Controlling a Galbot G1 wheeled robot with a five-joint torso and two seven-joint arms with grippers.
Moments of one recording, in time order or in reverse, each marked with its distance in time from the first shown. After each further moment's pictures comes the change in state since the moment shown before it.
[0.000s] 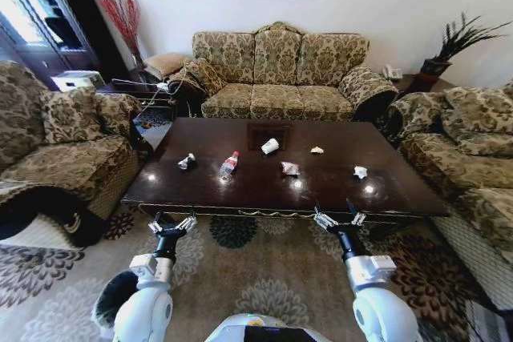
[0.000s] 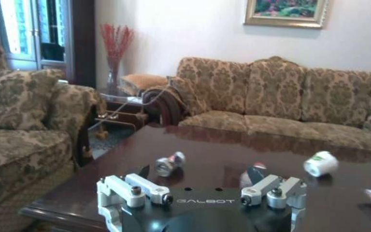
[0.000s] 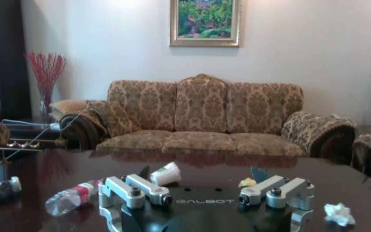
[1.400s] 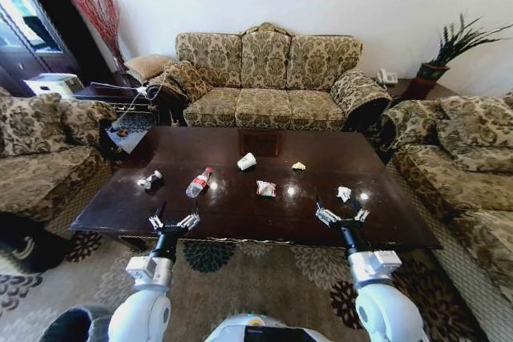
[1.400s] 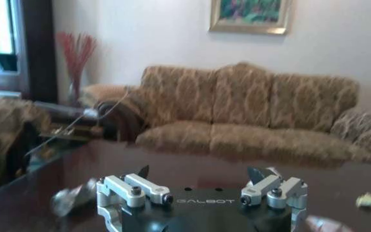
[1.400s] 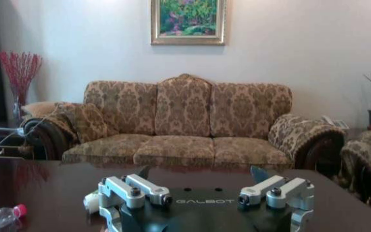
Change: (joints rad) left arm 0.021 0.000 0.003 -0.059 0.037 0.013 0.061; right arm 0.007 -0.005 0.011 0.047 0.017 -0.056 0.012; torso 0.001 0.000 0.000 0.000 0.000
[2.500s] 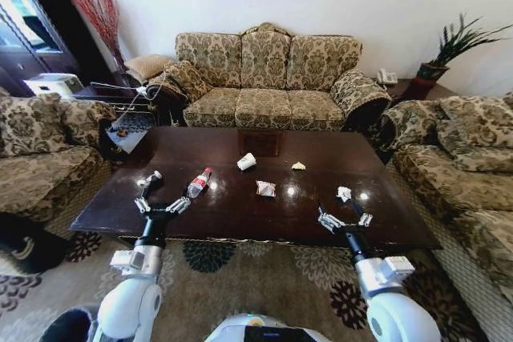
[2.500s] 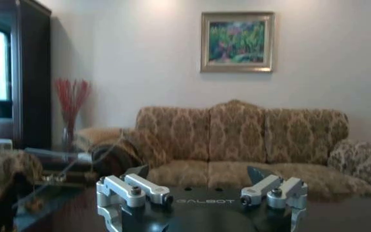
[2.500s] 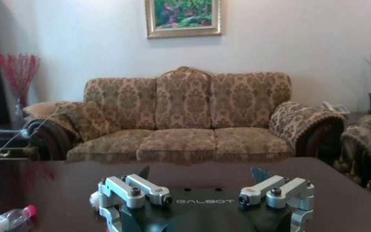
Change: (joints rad) left arm 0.008 0.072 -0.039 -0.053 -0.040 -0.102 0.004; right arm -0.056 0.003 0.039 0.068 0.080 -0.052 -0.004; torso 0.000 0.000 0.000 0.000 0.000
